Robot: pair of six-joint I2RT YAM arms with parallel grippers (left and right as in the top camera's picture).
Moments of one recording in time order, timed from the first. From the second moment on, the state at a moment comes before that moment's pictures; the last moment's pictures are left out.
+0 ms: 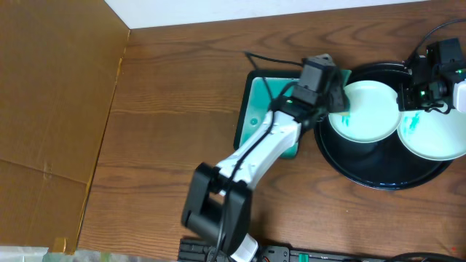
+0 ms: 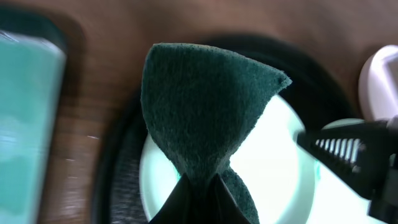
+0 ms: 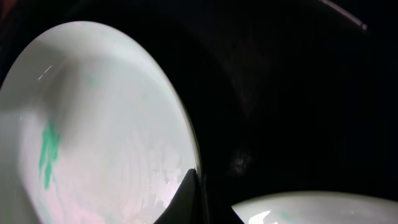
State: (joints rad) left arm -0.47 1.73 1.18 -0.32 0.07 -0.57; right arm 0.19 2.00 1.32 -0.49 -0.33 0.12
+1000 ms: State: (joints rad) left arm -0.58 1.90 1.18 -0.20 0.02 -0.69; right arm 0.23 2.06 1.32 -0.38 -0.29 0.11
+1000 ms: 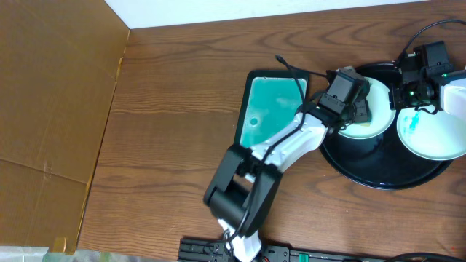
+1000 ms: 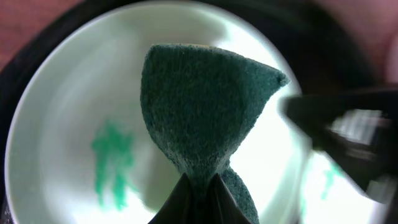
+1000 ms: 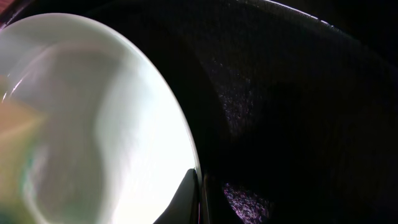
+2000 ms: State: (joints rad) left arm -0.49 1.91 1.20 -0.13 0.13 -0.60; right arm 0.23 2.06 1.32 -0.38 -0.29 0.11
